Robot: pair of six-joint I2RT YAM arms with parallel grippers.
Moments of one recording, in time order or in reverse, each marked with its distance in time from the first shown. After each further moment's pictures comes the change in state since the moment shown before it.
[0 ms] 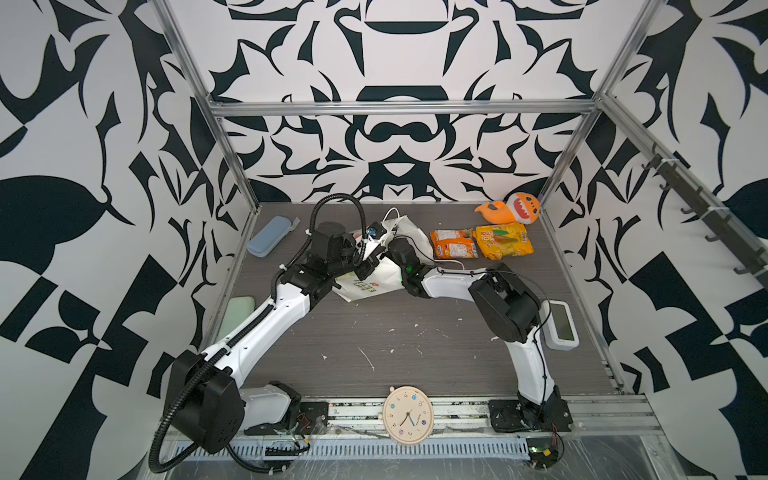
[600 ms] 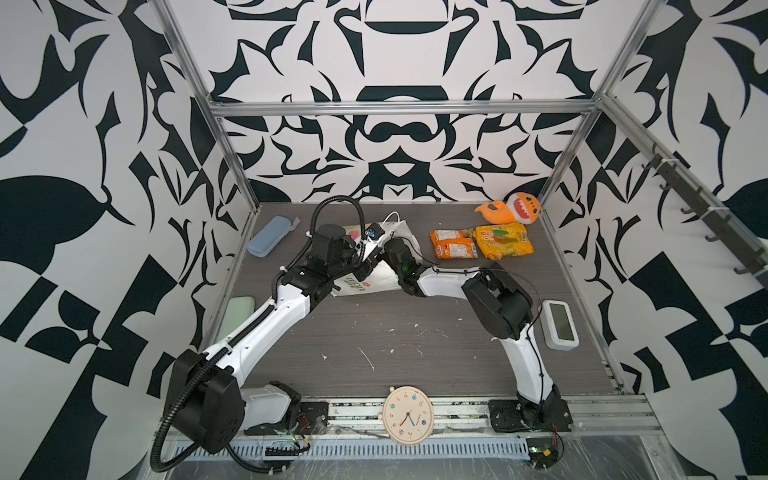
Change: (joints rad) left arm 0.003 0.000 -0.024 0.007 -0.045 -0.006; right arm -0.005 0.044 0.027 -0.011 -0.017 0.029
